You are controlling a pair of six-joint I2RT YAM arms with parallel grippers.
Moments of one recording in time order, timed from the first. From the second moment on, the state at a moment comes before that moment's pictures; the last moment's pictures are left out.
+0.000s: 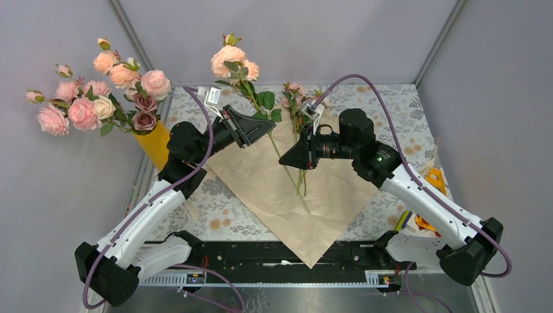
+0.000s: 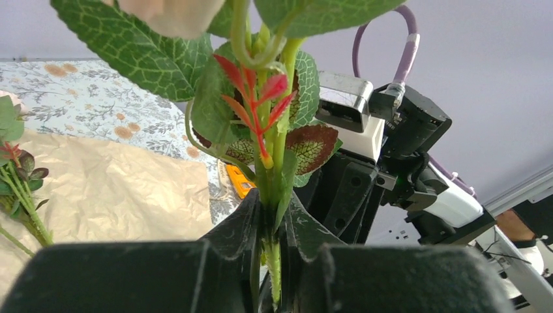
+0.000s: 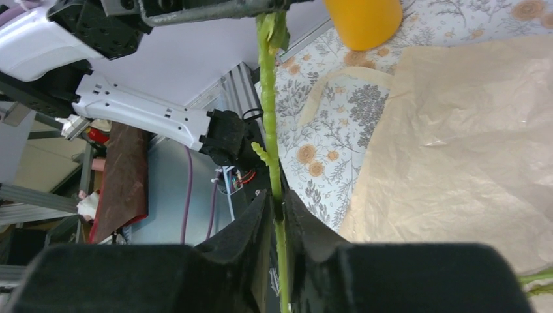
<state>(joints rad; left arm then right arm) -0.52 1.00 0.93 0.33 0.50 -0.86 0.71 1.17 1.16 -0.24 -0.67 0.40</state>
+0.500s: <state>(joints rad) -0.48 0.95 1.14 -0.16 0.43 -0.35 0.71 1.09 1.16 -0.33 -0.40 0.35</state>
